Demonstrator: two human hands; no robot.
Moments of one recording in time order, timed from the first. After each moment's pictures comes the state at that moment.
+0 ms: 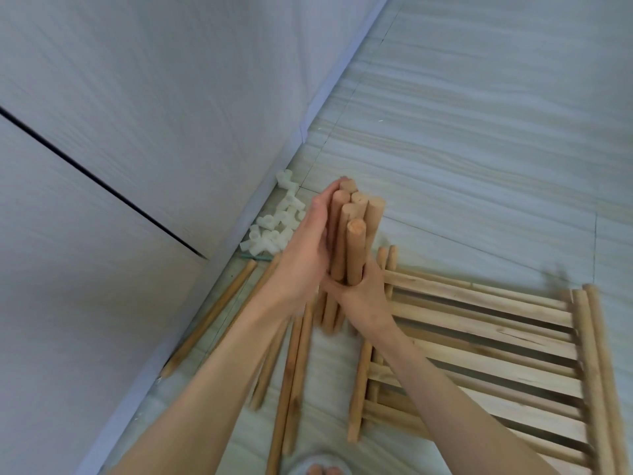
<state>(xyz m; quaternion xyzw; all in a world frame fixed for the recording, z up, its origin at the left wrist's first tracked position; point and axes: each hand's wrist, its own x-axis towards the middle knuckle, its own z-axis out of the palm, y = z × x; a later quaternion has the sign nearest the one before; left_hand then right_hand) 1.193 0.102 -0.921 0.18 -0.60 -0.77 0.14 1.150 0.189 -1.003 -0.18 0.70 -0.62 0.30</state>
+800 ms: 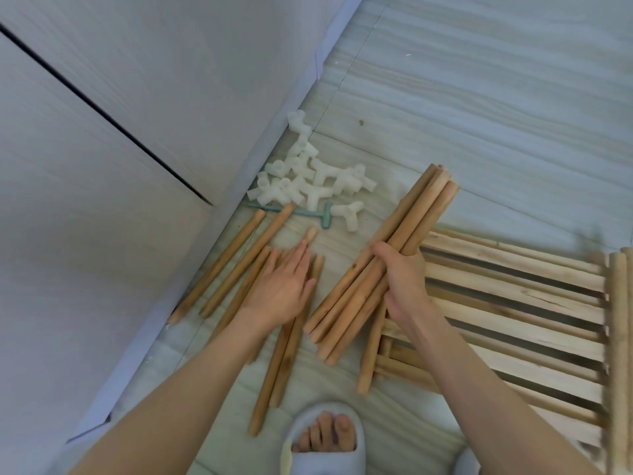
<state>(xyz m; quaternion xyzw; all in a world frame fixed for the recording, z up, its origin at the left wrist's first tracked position) 1.296 0.079 -1.097 0.19 -0.96 -0.12 -0.17 1.155 0.210 -1.041 0.16 0.62 -0.67 0.37</state>
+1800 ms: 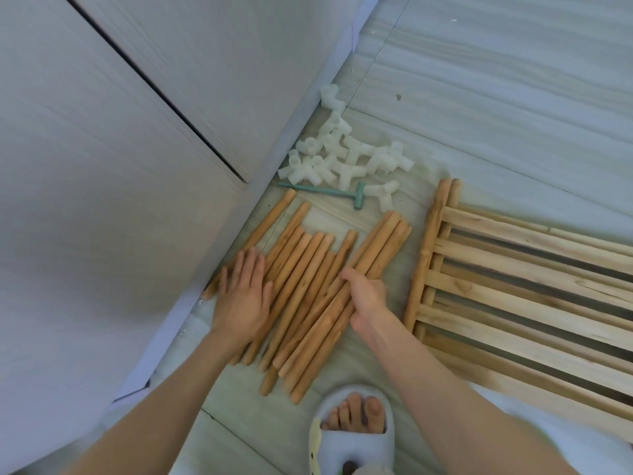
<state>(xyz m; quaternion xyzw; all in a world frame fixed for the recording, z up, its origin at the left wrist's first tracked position) 1.402 0.058 -1.093 0.39 -0.90 -0.12 -0.17 1.242 0.175 -1.068 0.31 0.58 -0.57 0.49</state>
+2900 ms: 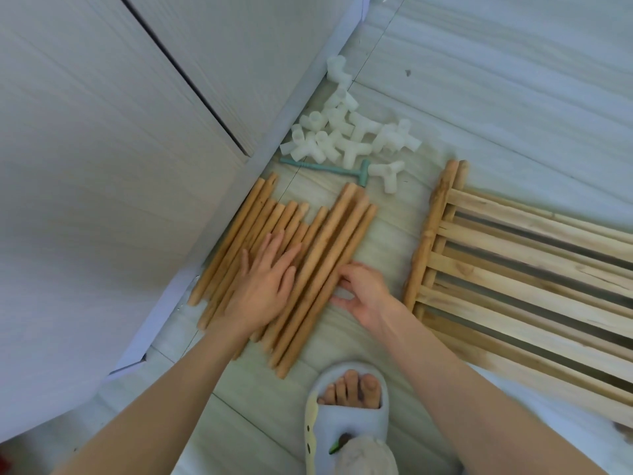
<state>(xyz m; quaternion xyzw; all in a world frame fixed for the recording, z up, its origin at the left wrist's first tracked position) 1.390 0.081 -1.088 0.32 -0.91 -0.26 -0.11 1.253 0.182 -1.066 0.24 0.57 -0.54 0.57</state>
